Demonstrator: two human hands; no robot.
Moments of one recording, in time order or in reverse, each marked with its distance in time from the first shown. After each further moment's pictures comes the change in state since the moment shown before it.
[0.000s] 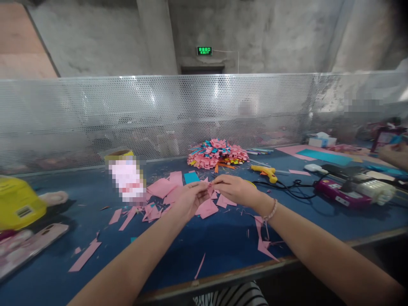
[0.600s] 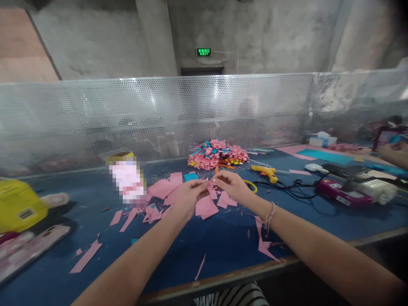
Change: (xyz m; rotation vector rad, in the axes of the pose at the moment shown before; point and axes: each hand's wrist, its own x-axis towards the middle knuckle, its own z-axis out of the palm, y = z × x) left_hand 0.002 0.000 -0.001 0.134 -0.032 0.193; right_hand 0.010 -0.007 0.014 0.816 0.194 0.657
